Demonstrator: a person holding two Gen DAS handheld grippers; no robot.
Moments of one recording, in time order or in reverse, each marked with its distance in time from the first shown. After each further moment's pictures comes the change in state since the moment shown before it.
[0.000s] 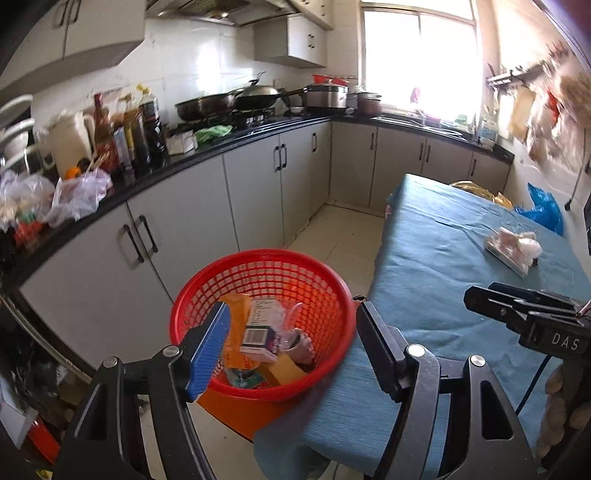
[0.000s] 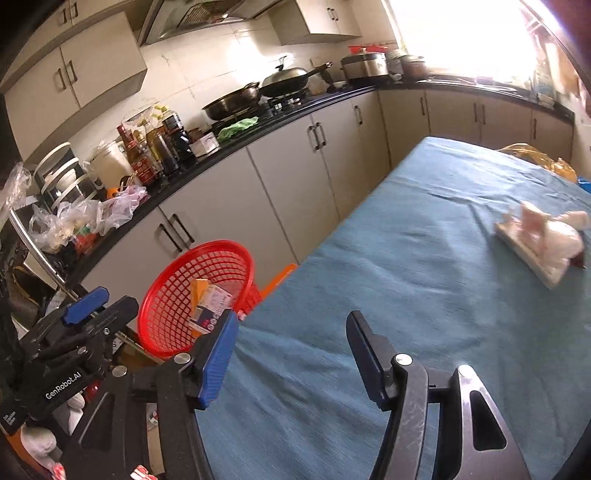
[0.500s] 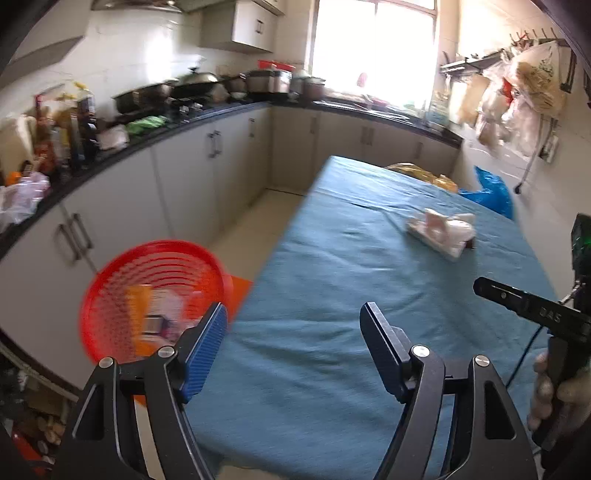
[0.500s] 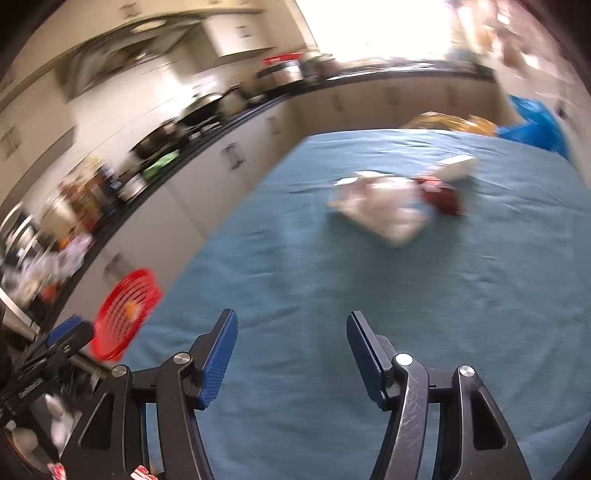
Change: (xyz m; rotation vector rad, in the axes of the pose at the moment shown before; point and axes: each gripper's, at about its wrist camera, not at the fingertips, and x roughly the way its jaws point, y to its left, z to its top) left arm 0.003 -0.081 0.006 0.029 0.080 -0.234; right arm -0.083 -0.140 -0.025 0.228 -0.049 -0.183
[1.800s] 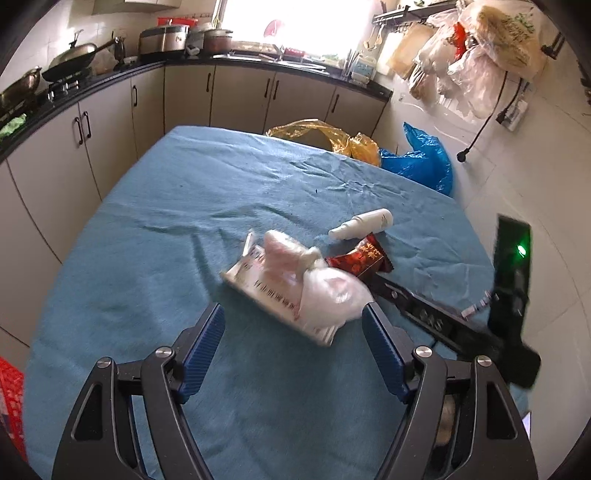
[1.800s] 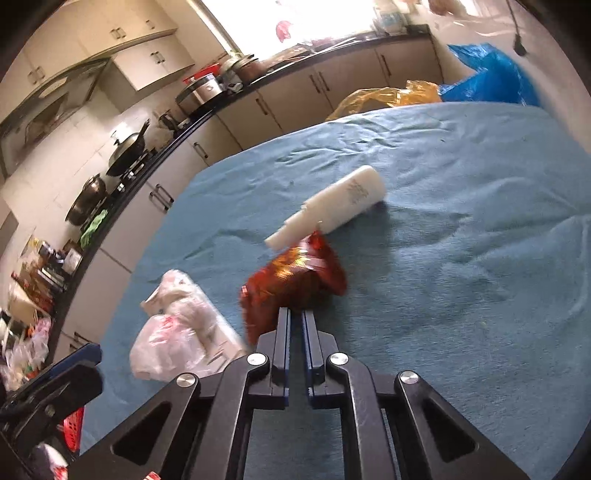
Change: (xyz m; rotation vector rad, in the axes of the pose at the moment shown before) left arm 0.184 -0.207 0.099 0.081 0.204 -0.287; right arm 0.090 -0.168 0.095 0.227 -0.002 -0.050
